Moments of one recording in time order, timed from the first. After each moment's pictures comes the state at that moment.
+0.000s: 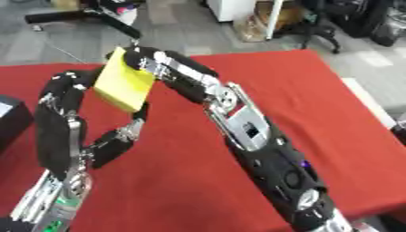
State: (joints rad) left arm -0.56 0.02 -0.45 -1.56 -1.16 -0.08 0.72; right arm -0.67 -0.25 0.26 -1.63 -0.09 -0.13 0.45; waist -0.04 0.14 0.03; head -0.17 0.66
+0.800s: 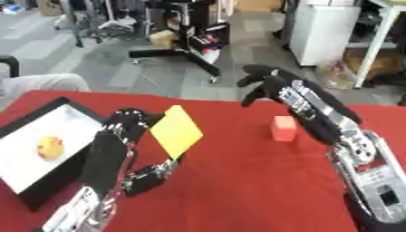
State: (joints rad) left arm -0.48 0.22 -0.34 -1.64 -1.20 0.00 0.51; right arm -0.66 -0.32 0.13 -1.68 -0.04 -0.19 0.39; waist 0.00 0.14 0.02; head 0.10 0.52
